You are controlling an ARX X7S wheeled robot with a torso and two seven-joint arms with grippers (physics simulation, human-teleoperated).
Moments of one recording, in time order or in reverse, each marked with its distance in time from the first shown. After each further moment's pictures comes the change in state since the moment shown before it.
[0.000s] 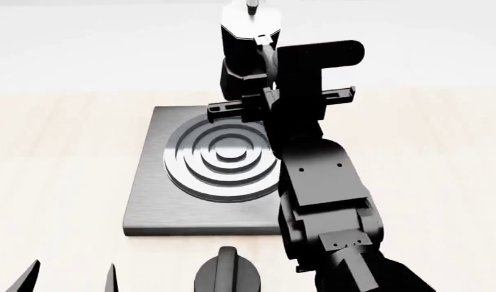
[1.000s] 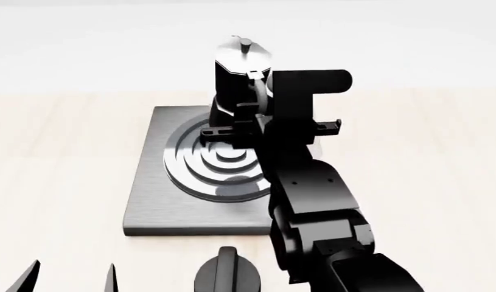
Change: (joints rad) left arm -0.004 -0.011 0.017 -0.003 -0.016 0.008 -0.012; right arm -0.004 -0.002 -0.538 -0.018 0.610 0.013 0.014
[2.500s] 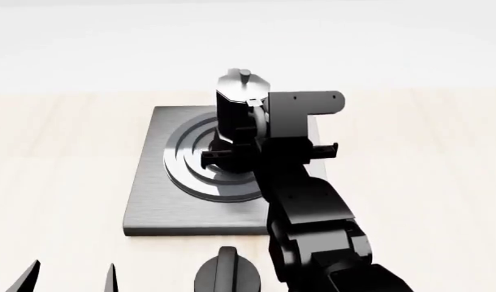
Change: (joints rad) left arm -0.006 -0.015 0.023 -0.004 -0.016 0.011 -0.016; right arm -0.034 0.000 -0.008 -0.006 -0.001 0.079 0.025
